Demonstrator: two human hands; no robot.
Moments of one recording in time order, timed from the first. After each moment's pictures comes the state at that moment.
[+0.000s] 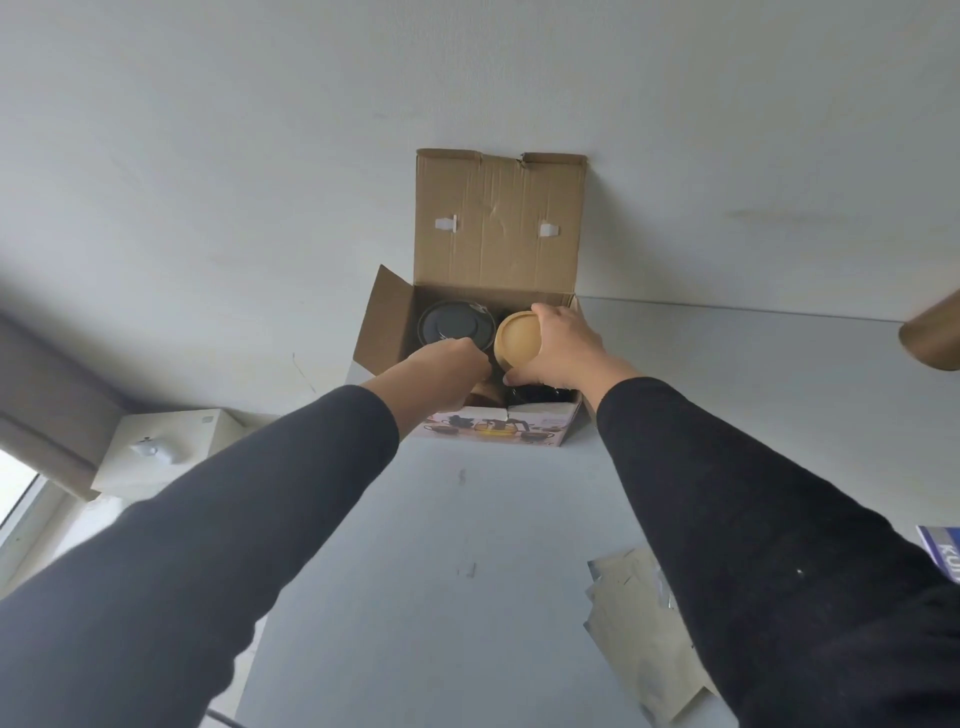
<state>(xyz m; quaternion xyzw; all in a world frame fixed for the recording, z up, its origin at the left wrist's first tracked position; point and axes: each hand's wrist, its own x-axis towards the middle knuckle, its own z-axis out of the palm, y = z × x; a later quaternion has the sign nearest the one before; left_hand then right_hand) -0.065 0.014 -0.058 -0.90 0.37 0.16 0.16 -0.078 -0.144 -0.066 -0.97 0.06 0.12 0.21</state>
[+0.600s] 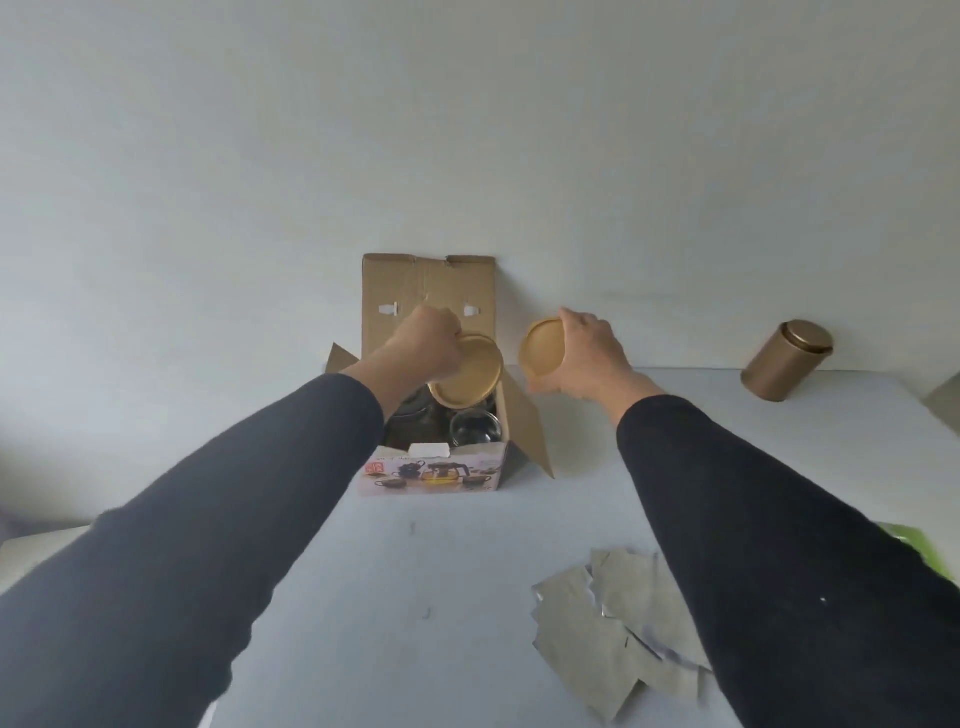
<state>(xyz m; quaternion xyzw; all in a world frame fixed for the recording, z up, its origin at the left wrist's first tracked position) -0.071 -0.017 0.040 -0.96 0.23 0.05 -0.14 -0.150 -0.199 0.041 -0.98 0.14 -0.02 0.15</state>
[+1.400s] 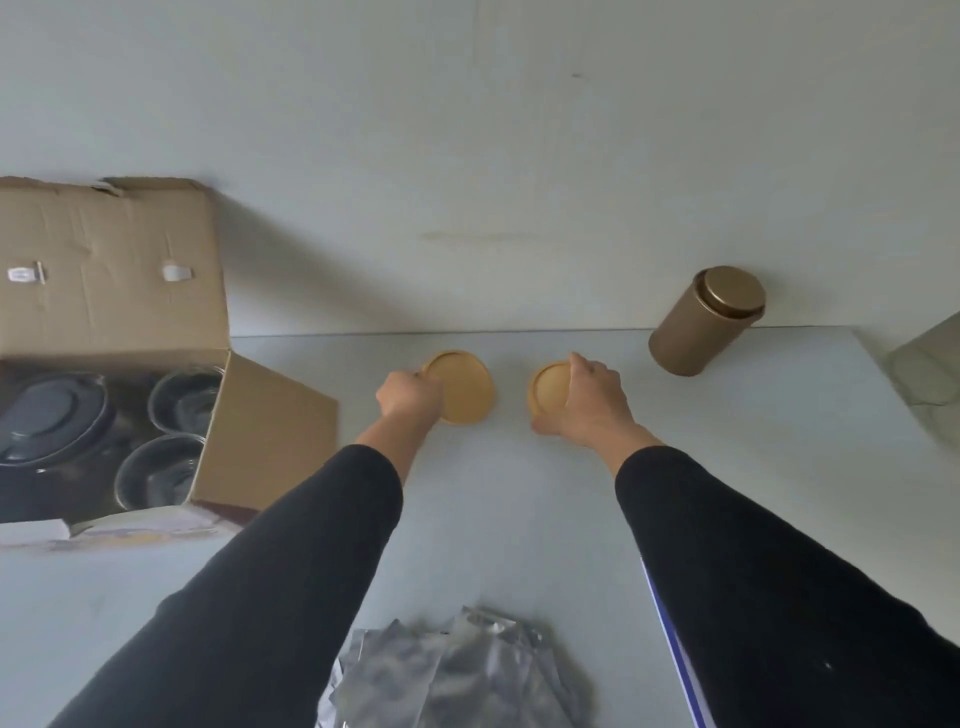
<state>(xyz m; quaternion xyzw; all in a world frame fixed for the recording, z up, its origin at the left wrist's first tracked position) -0.070 -0.329 -0.122 -0.86 -0.16 0.23 -0.43 -0.148 -0.504 -0.105 -0.94 0.25 0.11 0.19</state>
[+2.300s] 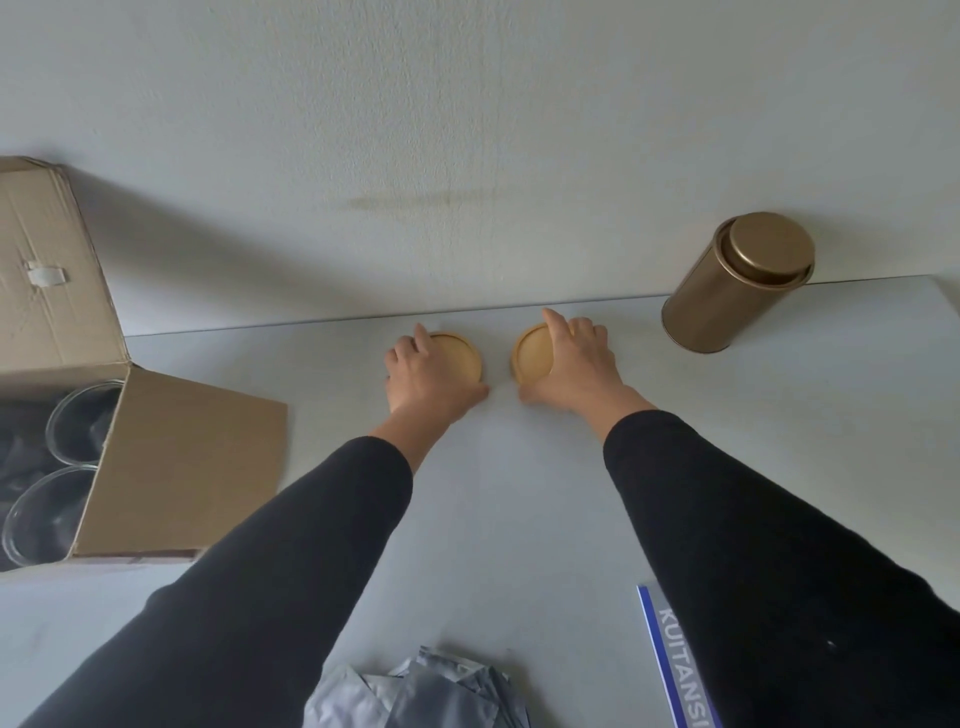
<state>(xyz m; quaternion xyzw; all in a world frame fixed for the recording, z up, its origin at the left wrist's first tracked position) -0.051 -0.403 -0.167 -0.97 0.00 0.17 -0.20 -0.094 -0.561 -0.161 -0.95 0.19 0.12 0.21</state>
